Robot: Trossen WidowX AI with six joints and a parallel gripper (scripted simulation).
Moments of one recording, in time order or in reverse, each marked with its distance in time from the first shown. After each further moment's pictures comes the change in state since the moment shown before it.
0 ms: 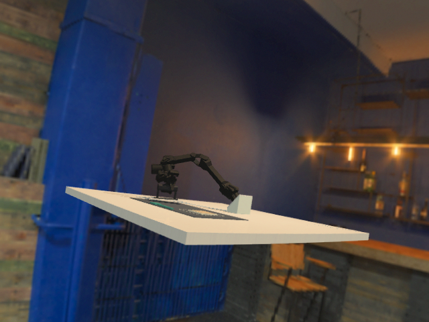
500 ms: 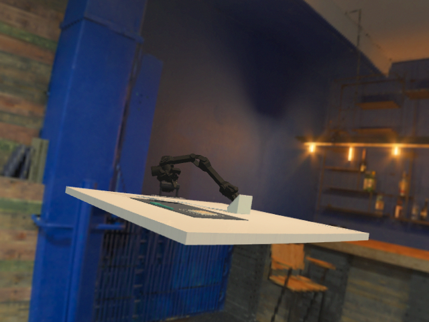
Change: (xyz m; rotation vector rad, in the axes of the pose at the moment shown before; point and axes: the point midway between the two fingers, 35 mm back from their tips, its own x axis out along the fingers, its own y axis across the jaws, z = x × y) arm -0.032 -0.014 -0.022 -0.079 0.063 0.123
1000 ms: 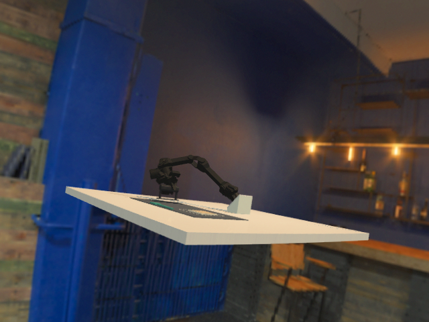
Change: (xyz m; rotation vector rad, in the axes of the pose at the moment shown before) arm 0.011 -0.013 0.002 -0.046 0.040 -0.012
